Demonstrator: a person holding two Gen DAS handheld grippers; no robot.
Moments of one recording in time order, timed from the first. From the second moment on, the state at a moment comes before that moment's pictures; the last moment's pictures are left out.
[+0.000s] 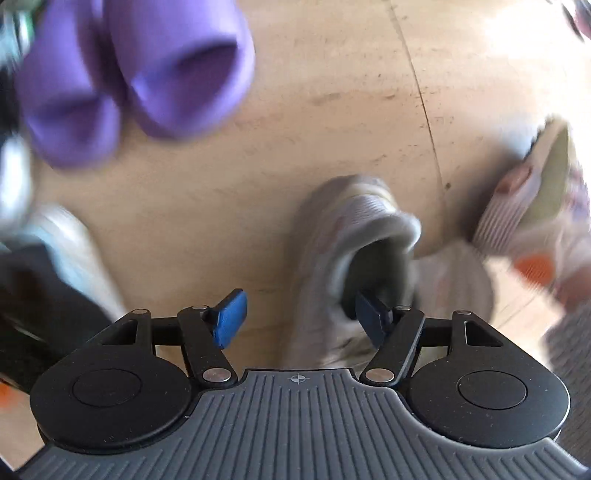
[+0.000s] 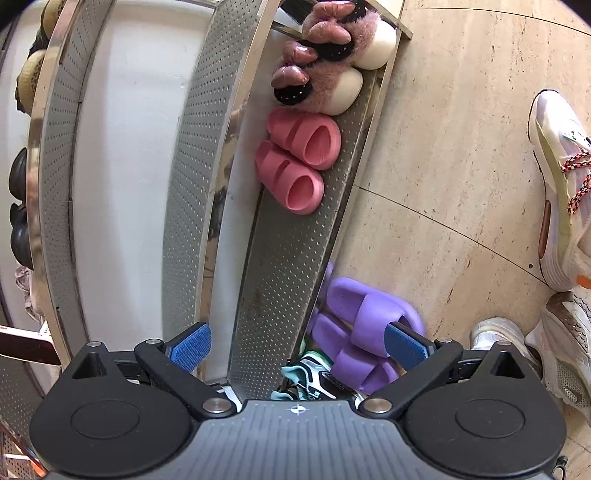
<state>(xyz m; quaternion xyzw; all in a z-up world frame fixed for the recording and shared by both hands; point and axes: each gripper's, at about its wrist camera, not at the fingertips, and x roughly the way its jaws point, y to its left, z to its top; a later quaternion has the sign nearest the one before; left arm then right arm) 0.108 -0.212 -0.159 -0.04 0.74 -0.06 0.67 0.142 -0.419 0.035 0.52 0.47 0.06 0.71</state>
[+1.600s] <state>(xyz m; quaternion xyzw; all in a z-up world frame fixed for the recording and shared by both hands) 0.039 -0.261 -0.088 -0.02 0.68 -0.36 0.64 0.133 -0.439 0.029 0.54 0.45 0.03 0.71</state>
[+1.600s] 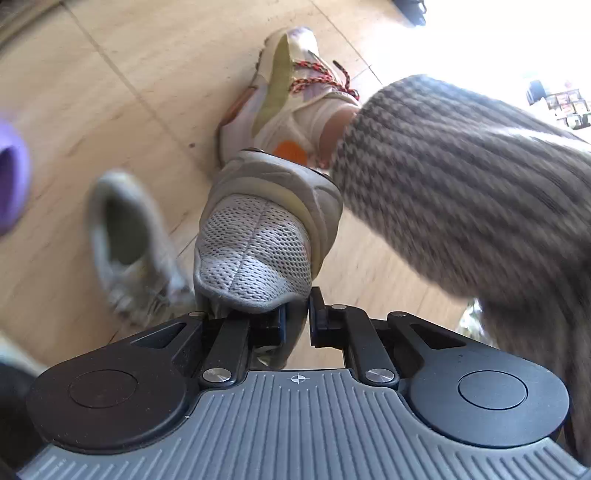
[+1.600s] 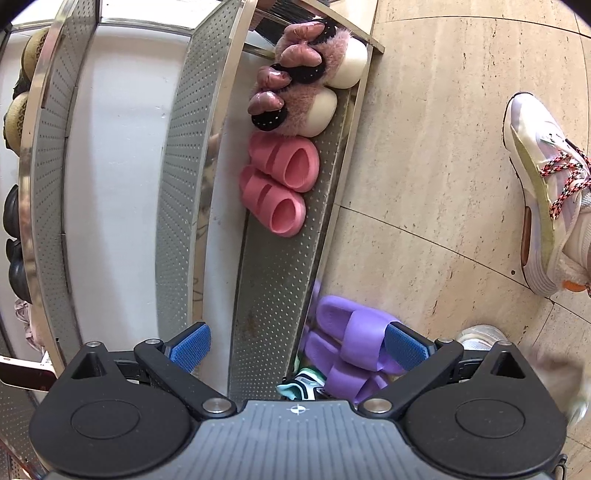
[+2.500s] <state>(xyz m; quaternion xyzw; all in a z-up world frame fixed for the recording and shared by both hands) 0.046 -0.092 -0.013 0.01 0.70 -0.10 0.70 0.138 -0.292 -0.046 0.21 0.63 0.10 0.74</state>
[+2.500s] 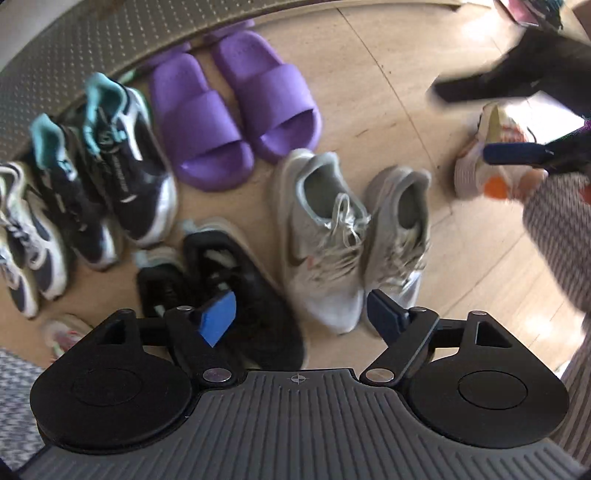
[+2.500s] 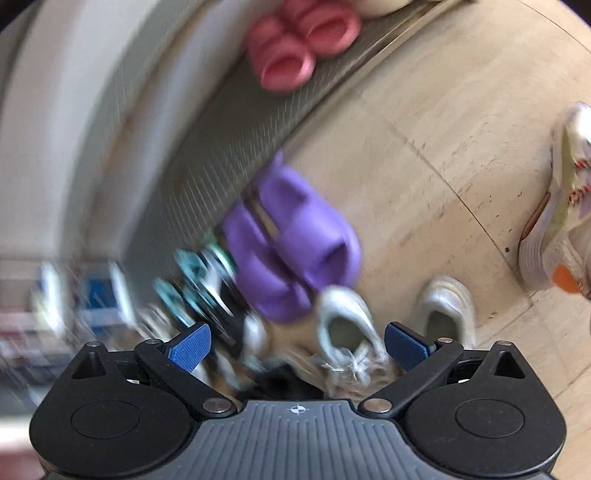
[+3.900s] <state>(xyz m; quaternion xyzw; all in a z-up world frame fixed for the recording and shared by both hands) 0.083 0.011 -0.027 -0.12 0.66 -0.03 0.74 0.099 -0.178 -0.167 -0.12 0.65 0.04 0.75</state>
